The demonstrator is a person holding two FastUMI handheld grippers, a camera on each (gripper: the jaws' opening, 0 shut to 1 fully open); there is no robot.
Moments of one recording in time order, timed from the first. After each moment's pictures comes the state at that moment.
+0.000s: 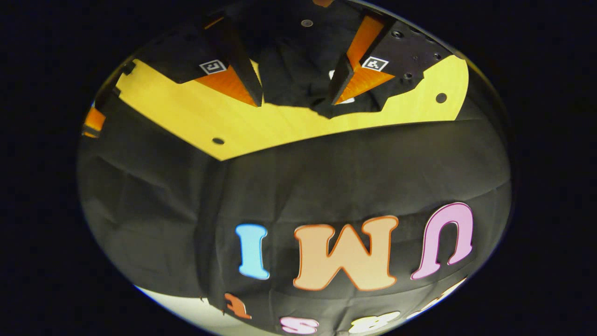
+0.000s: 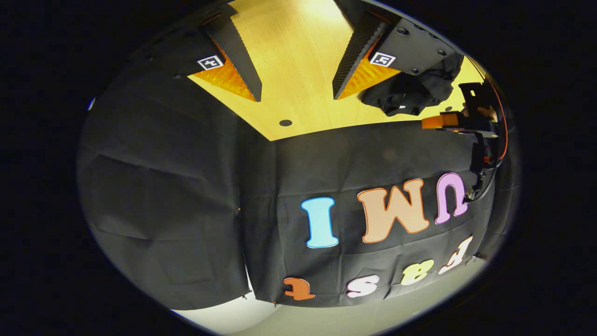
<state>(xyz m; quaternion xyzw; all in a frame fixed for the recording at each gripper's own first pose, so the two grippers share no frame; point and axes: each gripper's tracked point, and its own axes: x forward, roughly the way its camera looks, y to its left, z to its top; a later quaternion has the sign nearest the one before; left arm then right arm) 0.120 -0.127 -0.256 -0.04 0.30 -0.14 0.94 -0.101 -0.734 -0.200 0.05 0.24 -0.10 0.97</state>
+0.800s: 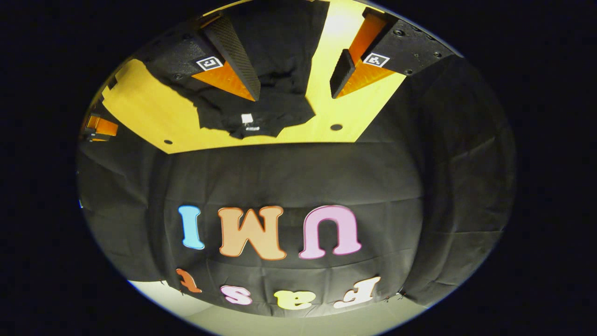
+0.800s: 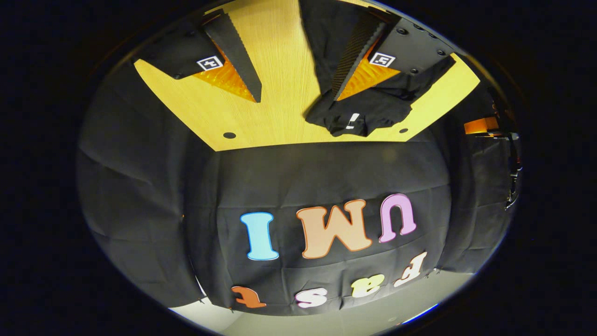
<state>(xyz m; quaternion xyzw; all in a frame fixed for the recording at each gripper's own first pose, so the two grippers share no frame) -0.126 0.098 -0.202 -0.01 0.31 0.08 0.95 -0.131 -0.623 -0.232 0.01 0.28 0.04 0.96</state>
